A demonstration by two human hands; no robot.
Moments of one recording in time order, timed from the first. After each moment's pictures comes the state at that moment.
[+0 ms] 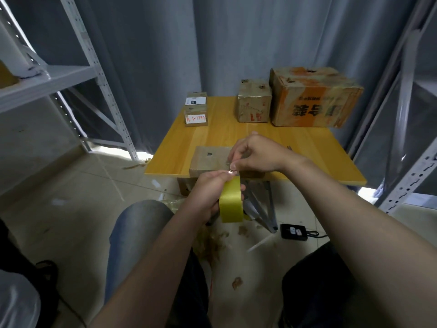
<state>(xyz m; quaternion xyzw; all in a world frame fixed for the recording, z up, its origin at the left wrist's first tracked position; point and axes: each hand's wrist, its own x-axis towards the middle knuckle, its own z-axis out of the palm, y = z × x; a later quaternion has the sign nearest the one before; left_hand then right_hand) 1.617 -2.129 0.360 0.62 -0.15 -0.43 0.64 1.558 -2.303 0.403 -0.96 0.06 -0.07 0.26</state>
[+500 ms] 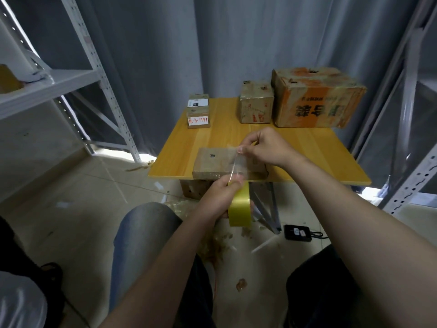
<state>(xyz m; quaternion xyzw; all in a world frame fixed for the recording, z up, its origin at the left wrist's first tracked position) 1.615 -2.130 0.343 0.69 -0.21 -0.41 0.55 1.566 -2.315 0.398 -0.89 0.18 -0.17 0.38</state>
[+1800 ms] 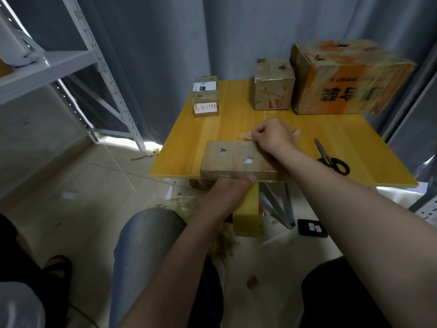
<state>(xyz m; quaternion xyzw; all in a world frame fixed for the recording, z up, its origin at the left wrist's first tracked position) 1.647 -2.145 0.339 0.79 -0.15 -0.39 0.45 1.649 -2.355 0.345 -0.86 0.41 -0.19 0.25</state>
